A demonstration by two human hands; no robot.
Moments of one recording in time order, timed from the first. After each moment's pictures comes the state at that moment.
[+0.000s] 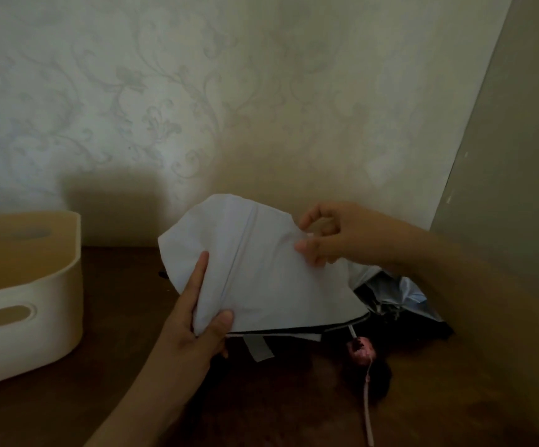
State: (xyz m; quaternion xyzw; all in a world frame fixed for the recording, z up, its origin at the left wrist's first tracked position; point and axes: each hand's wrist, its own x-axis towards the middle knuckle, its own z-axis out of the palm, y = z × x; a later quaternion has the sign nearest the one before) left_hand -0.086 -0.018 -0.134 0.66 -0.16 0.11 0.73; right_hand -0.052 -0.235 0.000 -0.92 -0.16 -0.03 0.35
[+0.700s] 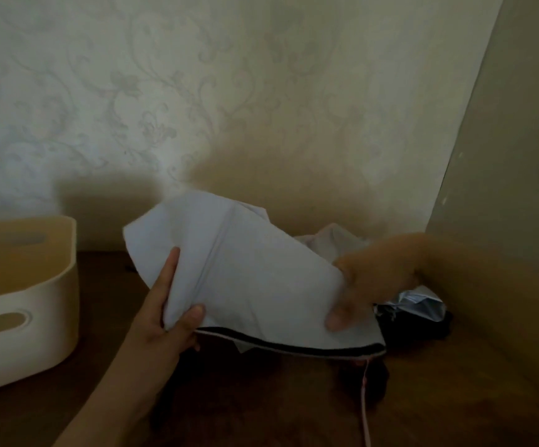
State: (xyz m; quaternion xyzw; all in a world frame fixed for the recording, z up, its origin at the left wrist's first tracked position) left_hand -0.078 0.001 -0.130 0.65 -0.13 0.12 0.74; right_hand -0.068 -0.247 0.005 -0.93 -0.14 0.32 0.12
